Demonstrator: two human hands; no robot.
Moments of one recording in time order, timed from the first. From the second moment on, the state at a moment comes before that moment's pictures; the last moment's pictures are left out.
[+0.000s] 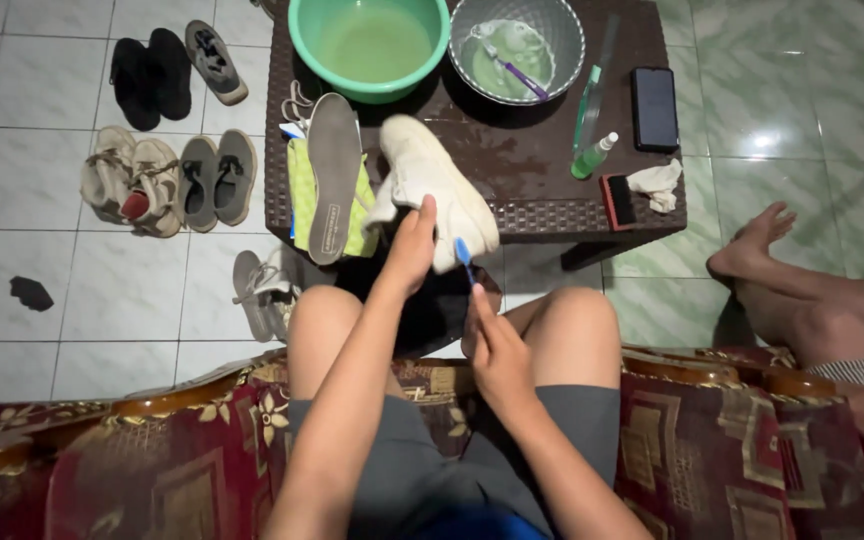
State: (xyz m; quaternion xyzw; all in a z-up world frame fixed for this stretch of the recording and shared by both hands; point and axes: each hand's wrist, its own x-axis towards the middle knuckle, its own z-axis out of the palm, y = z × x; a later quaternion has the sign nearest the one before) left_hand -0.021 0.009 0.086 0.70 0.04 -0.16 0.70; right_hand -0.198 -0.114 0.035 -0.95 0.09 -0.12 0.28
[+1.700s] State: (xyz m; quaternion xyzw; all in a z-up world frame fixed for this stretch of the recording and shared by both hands) left_hand -0.060 0.023 0.139 0.35 0.11 -0.20 0.91; right_hand -0.188 -0.148 0.106 -0.92 -0.01 -0.28 0.28
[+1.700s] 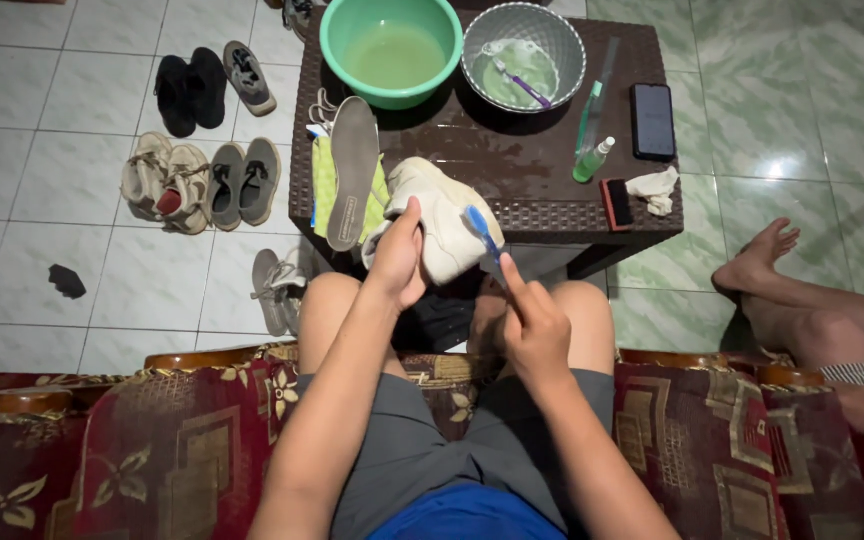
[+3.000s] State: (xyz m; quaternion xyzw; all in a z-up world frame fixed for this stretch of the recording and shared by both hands) left_hand -0.083 -0.028 0.082 0.54 0.13 -0.11 0.82; right_hand -0.226 -0.147 0.099 -0.93 -0.02 -0.28 0.23
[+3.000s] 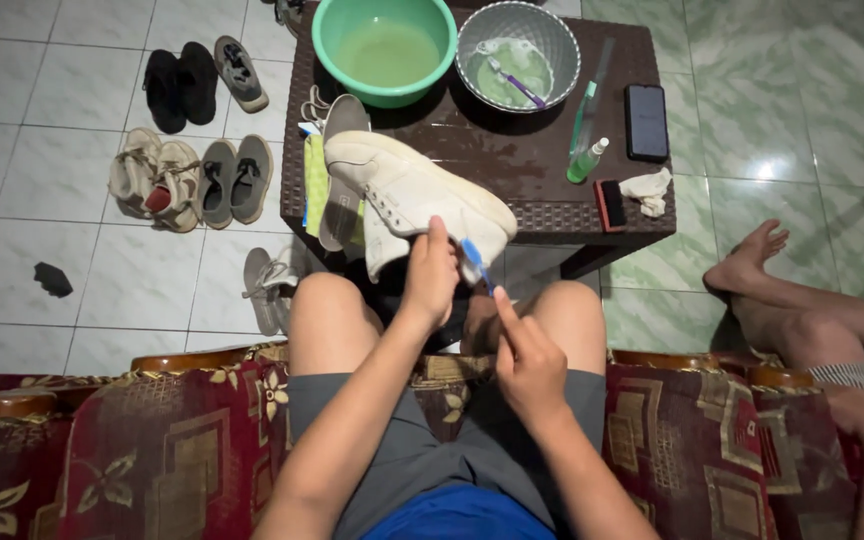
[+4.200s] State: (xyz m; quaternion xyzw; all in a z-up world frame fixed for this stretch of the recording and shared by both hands) left_hand -0.105 0.020 0.115 0.81 -0.10 -0.25 0.53; right_hand -0.193 -0.161 0.125 -0.93 0.00 -0.27 0.26
